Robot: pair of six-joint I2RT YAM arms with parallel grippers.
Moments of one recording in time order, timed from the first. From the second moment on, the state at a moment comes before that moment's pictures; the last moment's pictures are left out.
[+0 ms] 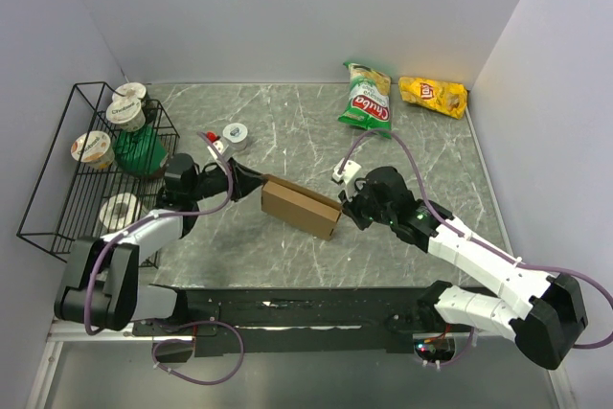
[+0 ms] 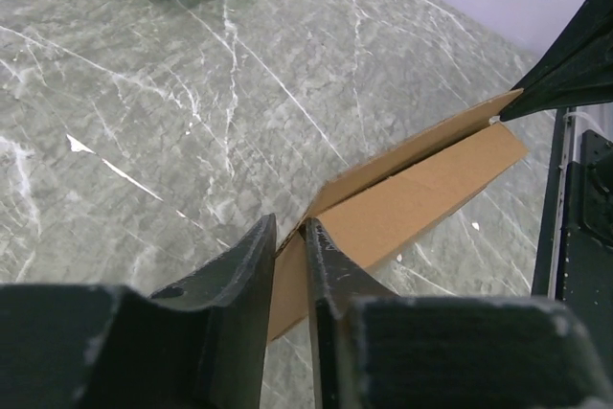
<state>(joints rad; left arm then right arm) -0.20 1.31 0.52 0.67 0.90 -0.17 0.70 1.03 0.75 -0.39 -0.10 -0.16</state>
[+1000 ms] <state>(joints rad) -0.34 1.19 0.38 0.65 0.58 -0.13 0.82 1.18 0.86 -0.44 0.32 0.08</state>
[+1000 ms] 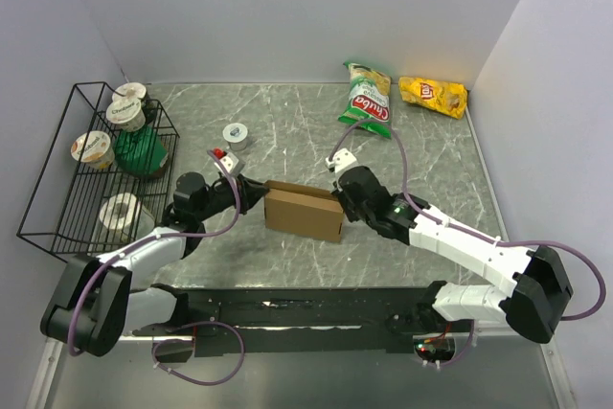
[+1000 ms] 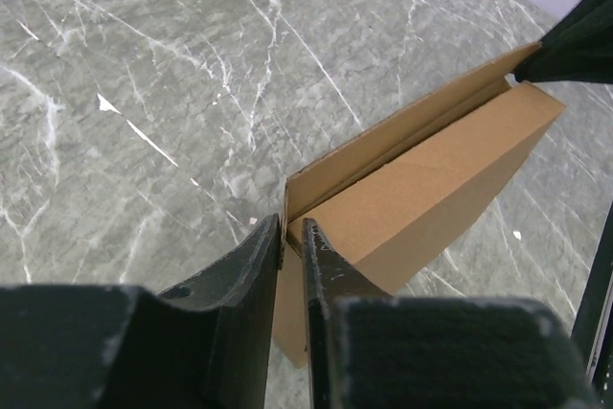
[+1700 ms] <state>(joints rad) -0.35 0.88 0.36 0.42 0.36 -0.28 0.90 1.10 0.76 -0.32 0.37 -0.12</state>
